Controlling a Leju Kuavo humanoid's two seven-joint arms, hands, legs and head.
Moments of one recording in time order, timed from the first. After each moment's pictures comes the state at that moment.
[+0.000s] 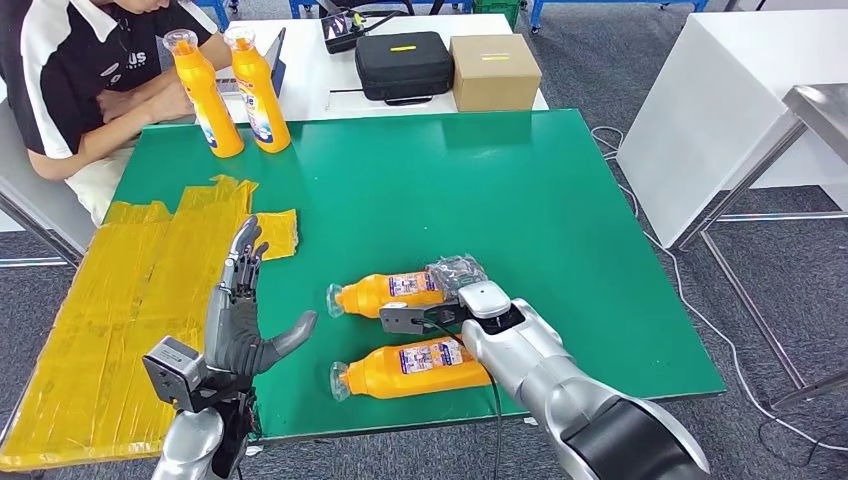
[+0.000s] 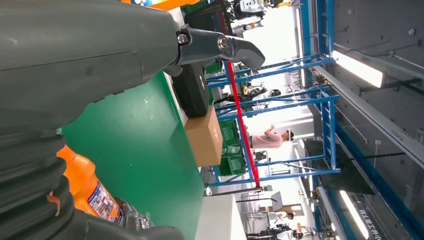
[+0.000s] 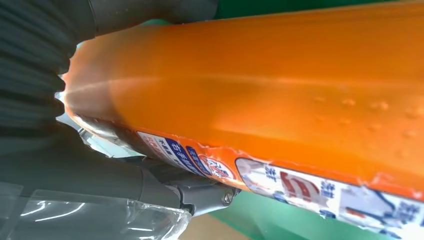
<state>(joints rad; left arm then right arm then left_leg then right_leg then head) -0.13 -0.16 -0.26 -1.48 -0.09 0.05 -0.55 -0.70 0.13 0.52 -0.53 1.28 0.11 0.14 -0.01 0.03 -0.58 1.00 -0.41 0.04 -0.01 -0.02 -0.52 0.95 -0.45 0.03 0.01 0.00</state>
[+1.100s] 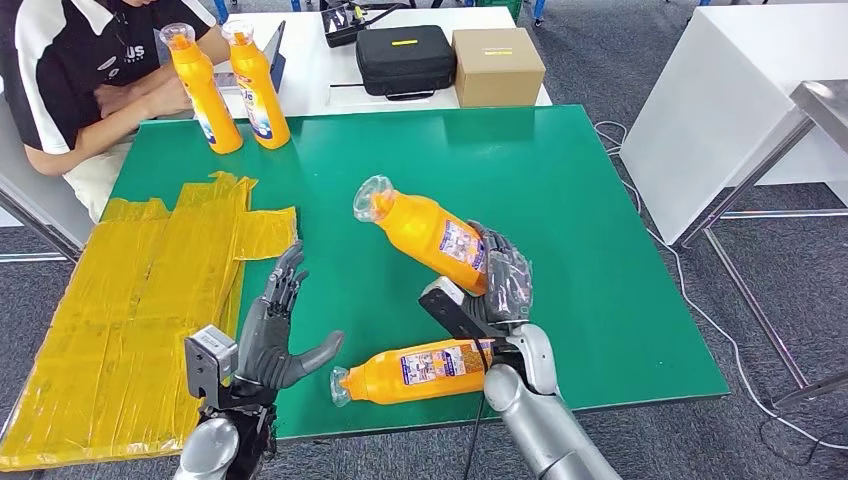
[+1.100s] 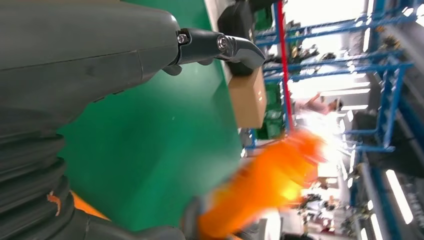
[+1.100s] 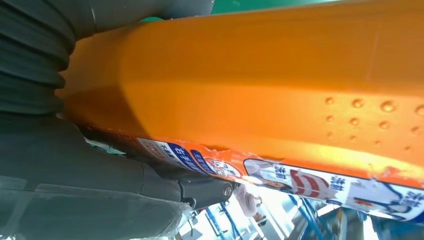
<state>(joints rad) -0.10 -0.18 -0.31 -1.43 -0.04 -0.04 -0.39 -0.27 0.12 0.30 -1.14 0.80 -0.63 -0.17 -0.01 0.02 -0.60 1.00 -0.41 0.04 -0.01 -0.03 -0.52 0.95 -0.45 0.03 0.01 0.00</state>
